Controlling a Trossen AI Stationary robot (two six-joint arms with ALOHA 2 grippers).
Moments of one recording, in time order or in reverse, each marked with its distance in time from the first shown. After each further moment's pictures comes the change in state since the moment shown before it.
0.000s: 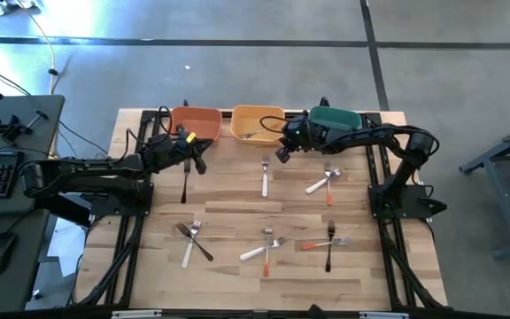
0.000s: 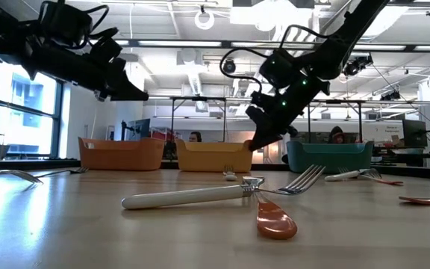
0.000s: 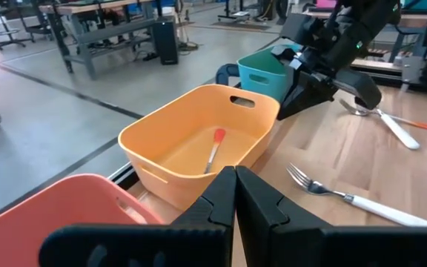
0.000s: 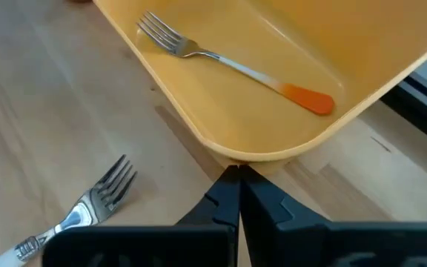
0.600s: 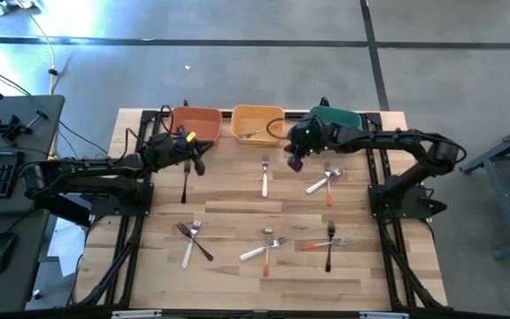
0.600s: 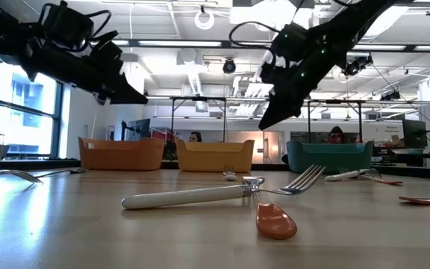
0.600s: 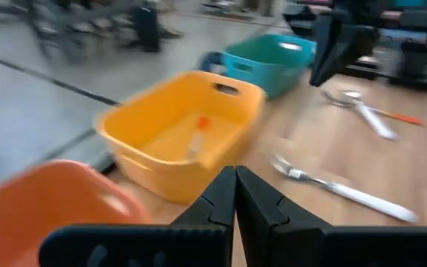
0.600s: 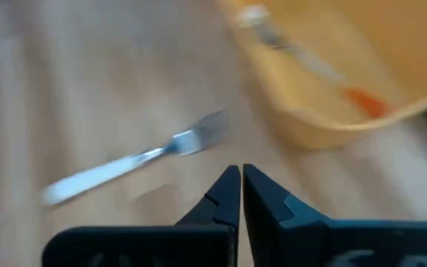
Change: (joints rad) left arm 0.021 0.000 0.000 -0.041 0.098 -0.035; right arm 0.040 -0.230 0.000 -0.286 -0.200 -0.166
